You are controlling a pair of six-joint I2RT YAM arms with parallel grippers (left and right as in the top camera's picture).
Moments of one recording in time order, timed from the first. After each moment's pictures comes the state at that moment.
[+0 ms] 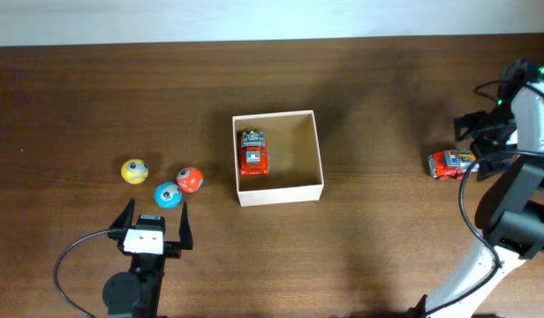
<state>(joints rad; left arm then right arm) 0.04 0.01 0.01 -0.07 0.10 0.11 -0.42 2.16 1.85 -1.33 0.03 0.96</state>
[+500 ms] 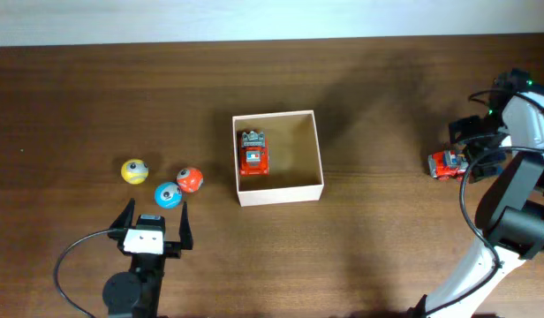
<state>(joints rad) 0.04 0.01 0.01 -0.07 0.10 0.11 -0.42 2.16 1.73 -1.15 0.03 0.96</state>
